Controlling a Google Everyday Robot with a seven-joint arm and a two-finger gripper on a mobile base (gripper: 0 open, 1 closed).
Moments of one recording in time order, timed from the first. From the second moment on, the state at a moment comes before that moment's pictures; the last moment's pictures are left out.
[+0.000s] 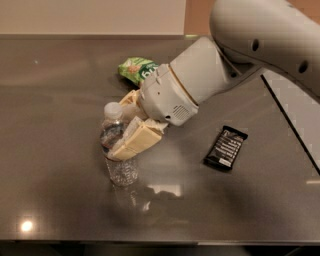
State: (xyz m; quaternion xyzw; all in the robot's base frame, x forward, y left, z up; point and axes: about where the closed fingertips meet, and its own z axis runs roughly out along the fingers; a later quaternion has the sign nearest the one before) arm 0.400 0.075 0.937 -0.72 0.53 0.32 0.30
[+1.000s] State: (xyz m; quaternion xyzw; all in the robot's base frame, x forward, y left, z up) arm 0.498 0.027 0.976 -0.67 0.61 0.26 0.35
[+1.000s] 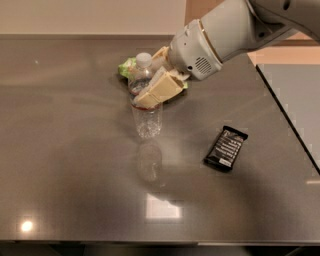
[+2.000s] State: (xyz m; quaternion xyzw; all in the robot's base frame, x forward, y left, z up) arm 0.597 -0.011 0.973 -0.61 0.66 0.22 0.38
